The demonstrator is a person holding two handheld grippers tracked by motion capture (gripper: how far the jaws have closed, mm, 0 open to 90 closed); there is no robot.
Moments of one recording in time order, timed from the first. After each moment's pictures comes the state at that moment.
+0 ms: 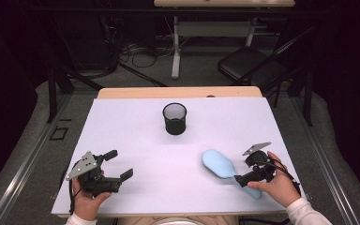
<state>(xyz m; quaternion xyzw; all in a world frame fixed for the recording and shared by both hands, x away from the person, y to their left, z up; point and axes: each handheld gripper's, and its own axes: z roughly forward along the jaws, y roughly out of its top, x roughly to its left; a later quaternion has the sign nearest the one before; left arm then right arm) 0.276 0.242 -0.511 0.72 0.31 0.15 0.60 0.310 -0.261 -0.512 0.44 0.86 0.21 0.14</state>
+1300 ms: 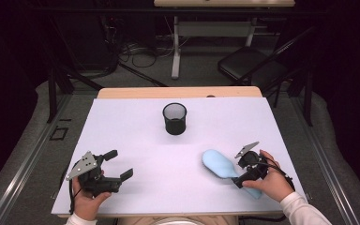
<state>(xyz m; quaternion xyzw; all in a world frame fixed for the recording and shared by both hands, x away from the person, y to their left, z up) 0.276 0.242 -0.511 0.72 0.31 0.15 0.60 0.321 -0.249 -0.525 0.38 0.90 0.18 0.13</state>
